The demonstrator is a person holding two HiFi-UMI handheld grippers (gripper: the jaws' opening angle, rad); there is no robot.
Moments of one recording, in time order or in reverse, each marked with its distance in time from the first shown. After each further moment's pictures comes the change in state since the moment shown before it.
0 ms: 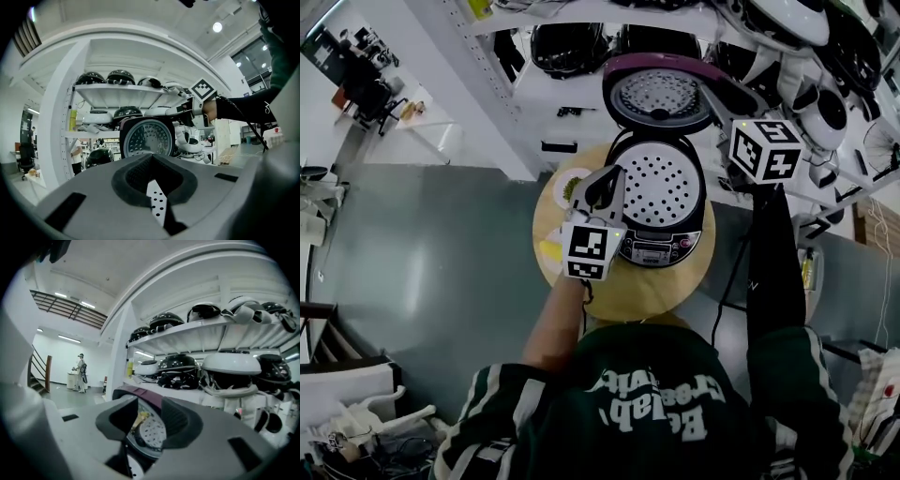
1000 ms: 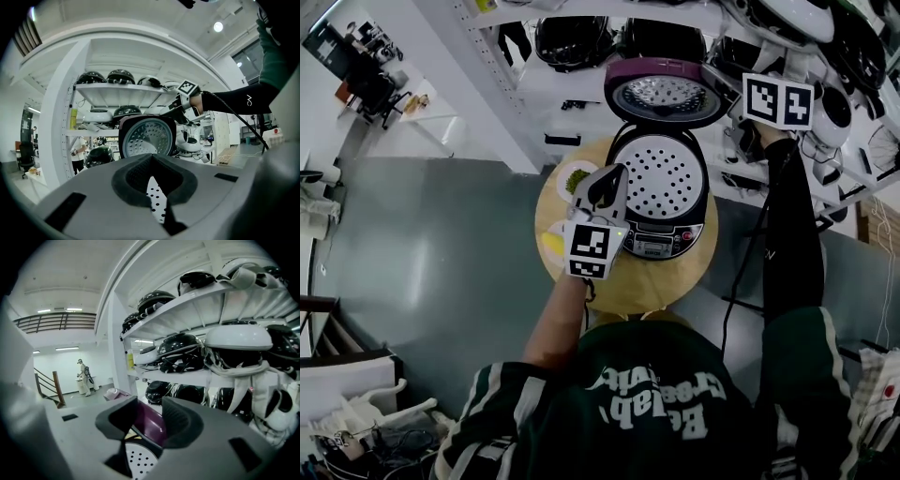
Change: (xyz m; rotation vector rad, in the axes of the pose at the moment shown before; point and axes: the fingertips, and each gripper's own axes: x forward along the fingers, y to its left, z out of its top) left arm -0.009 -0.008 -0.004 -0.008 0.010 0.002; right arm 0.030 -0.020 -0.002 0.201 0.199 0.104
